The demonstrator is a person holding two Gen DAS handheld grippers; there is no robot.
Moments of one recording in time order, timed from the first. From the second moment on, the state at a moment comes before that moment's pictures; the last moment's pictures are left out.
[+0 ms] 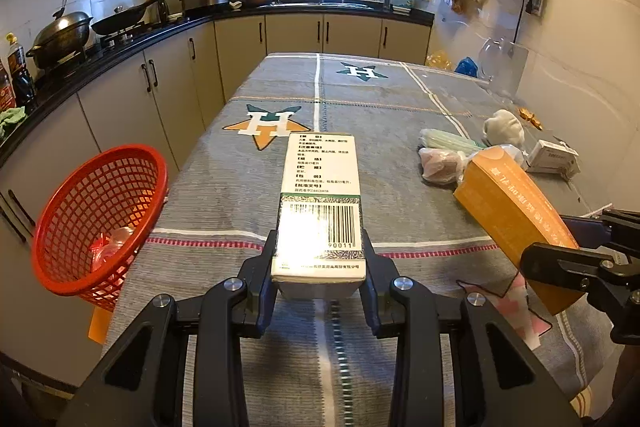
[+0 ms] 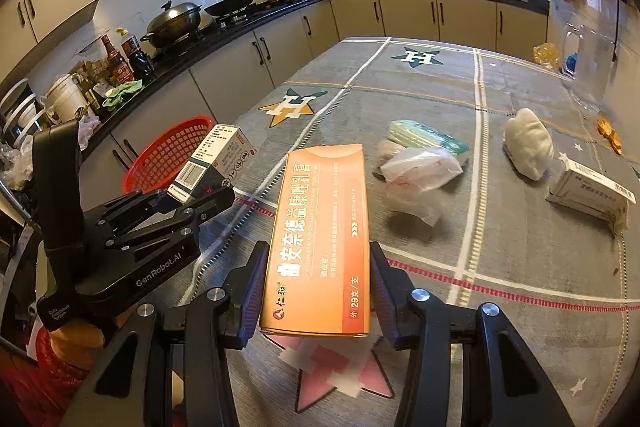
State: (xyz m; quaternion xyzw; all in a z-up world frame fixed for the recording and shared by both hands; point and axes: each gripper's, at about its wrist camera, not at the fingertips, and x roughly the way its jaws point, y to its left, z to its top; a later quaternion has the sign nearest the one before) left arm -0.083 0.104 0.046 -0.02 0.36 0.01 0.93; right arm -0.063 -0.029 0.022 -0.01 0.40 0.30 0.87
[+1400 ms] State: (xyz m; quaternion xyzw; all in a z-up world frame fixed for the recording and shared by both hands) left arm -0.115 0.292 0.066 -0.10 0.32 0.17 0.93; right arm -0.022 0.146 0.052 -0.05 0.41 0.39 0.82
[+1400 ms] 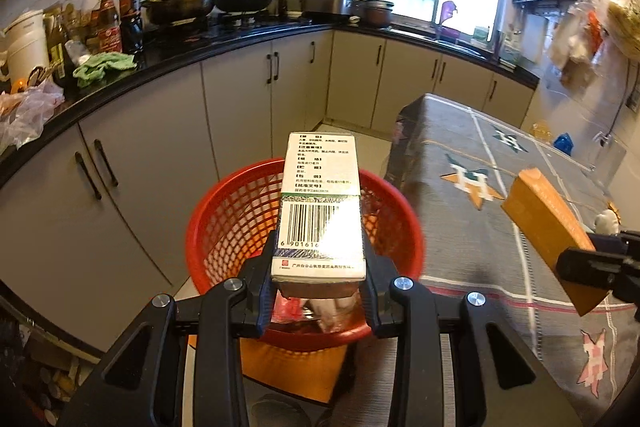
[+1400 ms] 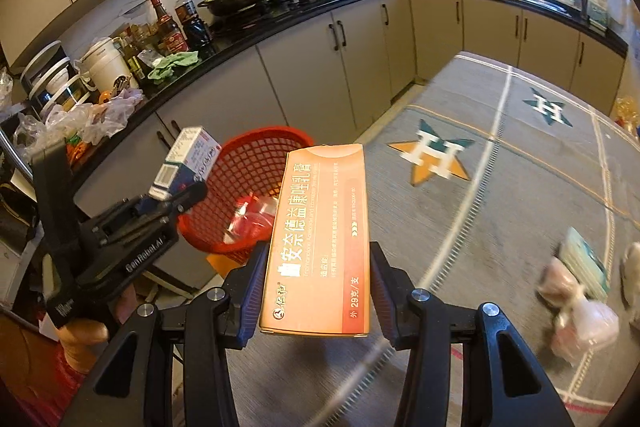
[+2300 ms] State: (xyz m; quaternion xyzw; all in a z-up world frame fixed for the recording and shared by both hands) left arm -0.086 0.343 0.032 -0.14 0.36 0.18 0.90; right arm 0.033 0.254 0.026 -0.02 0.47 0.42 0.78
